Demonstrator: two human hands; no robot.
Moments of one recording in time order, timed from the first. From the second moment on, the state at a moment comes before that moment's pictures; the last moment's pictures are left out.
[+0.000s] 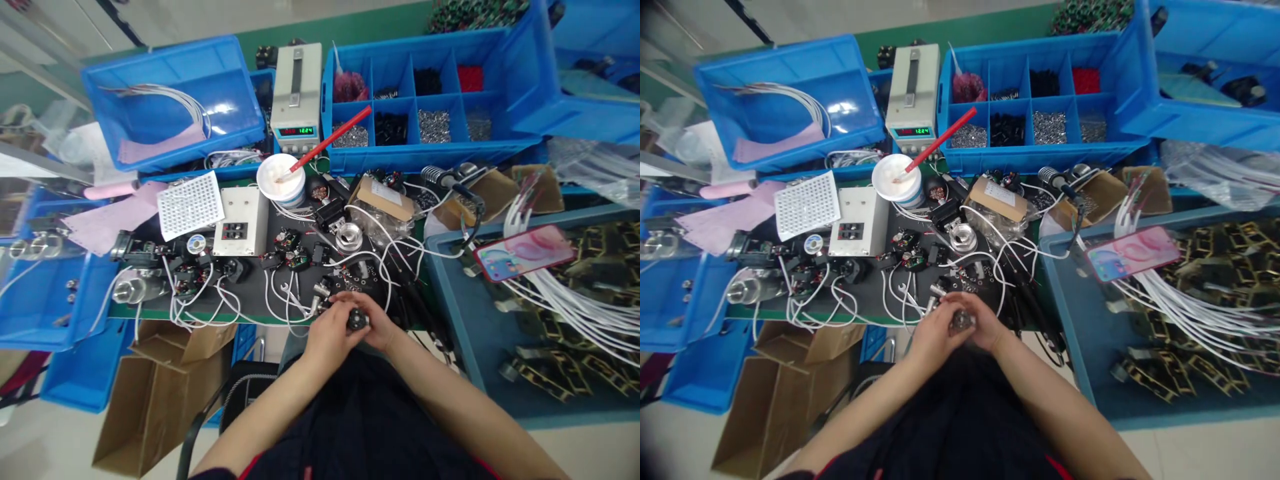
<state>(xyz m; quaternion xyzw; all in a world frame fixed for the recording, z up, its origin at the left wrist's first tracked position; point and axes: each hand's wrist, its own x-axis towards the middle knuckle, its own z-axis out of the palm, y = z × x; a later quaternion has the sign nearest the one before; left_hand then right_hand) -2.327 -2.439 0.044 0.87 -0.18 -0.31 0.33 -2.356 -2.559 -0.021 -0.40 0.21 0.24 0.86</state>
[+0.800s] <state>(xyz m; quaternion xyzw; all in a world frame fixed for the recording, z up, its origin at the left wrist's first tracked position) -2.263 -2.423 -0.024 0.95 -0.11 -0.28 0.13 -2.322 -2.600 0.005 -0.93 0.20 0.17 0.26</state>
